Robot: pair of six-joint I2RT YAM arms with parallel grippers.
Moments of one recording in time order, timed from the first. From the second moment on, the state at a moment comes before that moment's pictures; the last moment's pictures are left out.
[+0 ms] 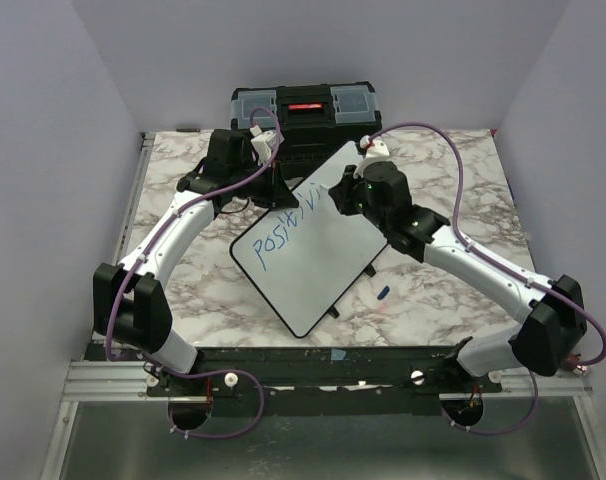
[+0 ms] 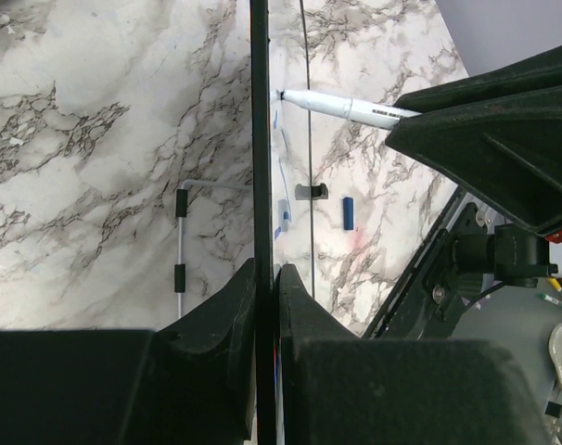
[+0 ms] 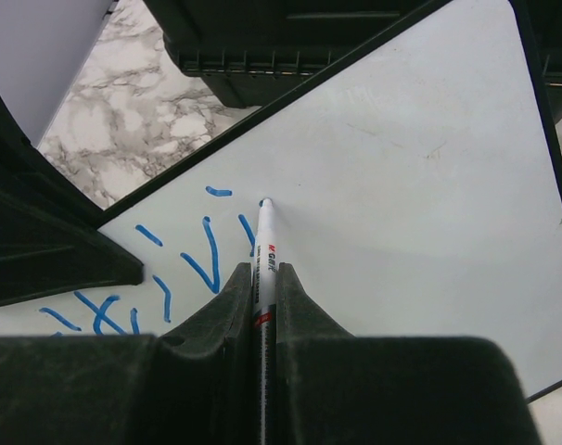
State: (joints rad) left arm -0.32 1.54 1.35 -0.45 0.72 -0.24; right arm 0.72 1.41 1.18 -0.10 0.23 0.37
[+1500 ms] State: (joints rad) left arm -0.32 1.54 1.35 -0.46 0.72 -0.24; right arm 0.72 1.46 1.26 -0.10 0.24 0.36
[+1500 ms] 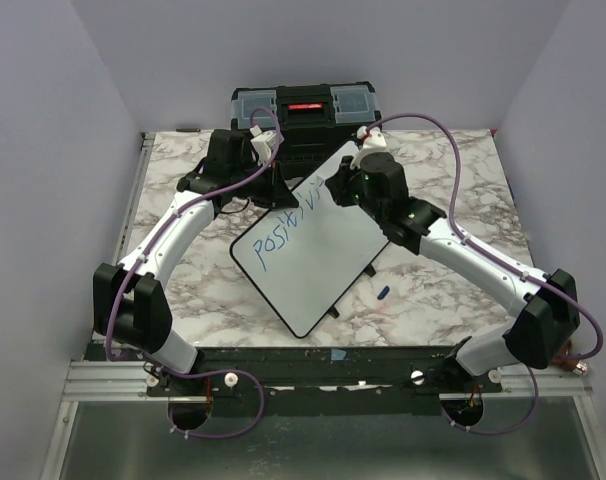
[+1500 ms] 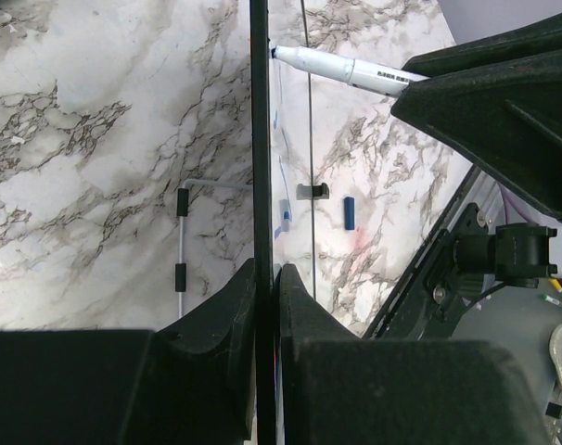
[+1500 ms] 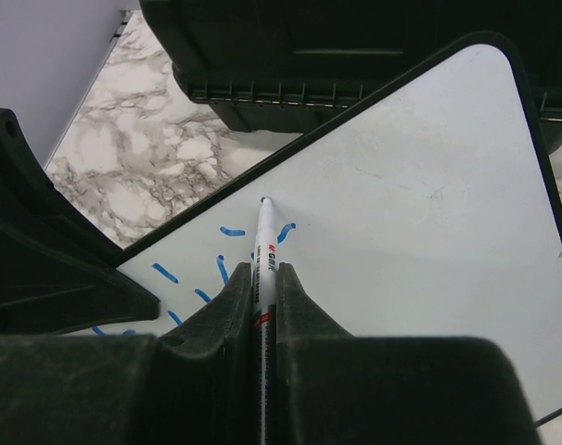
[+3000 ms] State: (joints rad) left arm -0.33 1.54 1.35 -0.45 0.72 -0.24; right arm 0.71 1.41 1.22 -0.14 0.28 0.35
